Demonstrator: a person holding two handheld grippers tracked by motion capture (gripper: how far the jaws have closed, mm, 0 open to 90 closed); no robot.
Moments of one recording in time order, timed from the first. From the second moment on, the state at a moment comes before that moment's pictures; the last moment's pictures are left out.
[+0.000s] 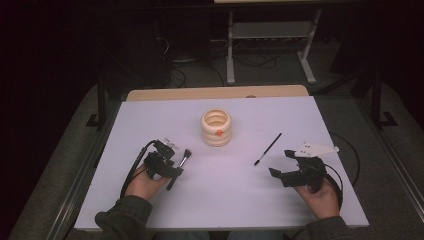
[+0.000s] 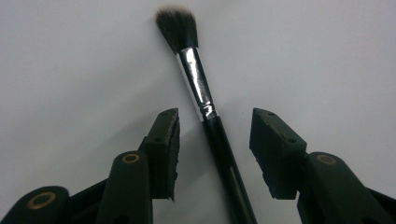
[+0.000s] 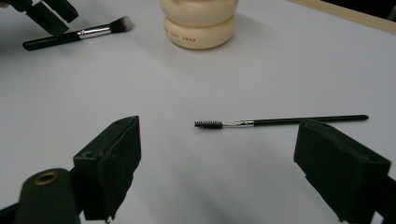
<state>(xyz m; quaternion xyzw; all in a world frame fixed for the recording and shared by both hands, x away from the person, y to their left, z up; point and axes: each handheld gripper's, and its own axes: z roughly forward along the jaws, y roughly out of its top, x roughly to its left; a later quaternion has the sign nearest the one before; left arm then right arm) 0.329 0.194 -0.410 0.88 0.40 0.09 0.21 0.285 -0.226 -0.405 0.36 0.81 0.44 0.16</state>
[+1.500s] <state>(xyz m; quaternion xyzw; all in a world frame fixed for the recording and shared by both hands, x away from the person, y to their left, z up) 0.328 0.188 -0.414 0.89 0.40 0.08 0.20 0.284 -0.219 -0.410 0.36 0.81 0.43 0.15</state>
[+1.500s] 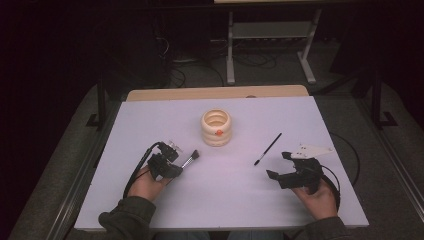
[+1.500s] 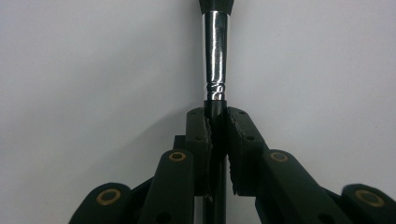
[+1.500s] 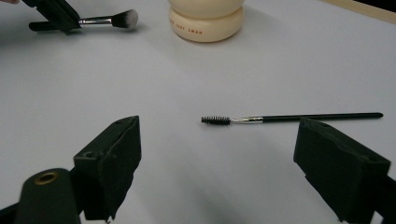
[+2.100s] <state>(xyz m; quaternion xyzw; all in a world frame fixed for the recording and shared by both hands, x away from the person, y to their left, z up) 0.322 0.204 -0.402 0.89 0.39 0.07 0.25 0.287 -0.214 -0.404 0.36 0.81 0.44 0.12</state>
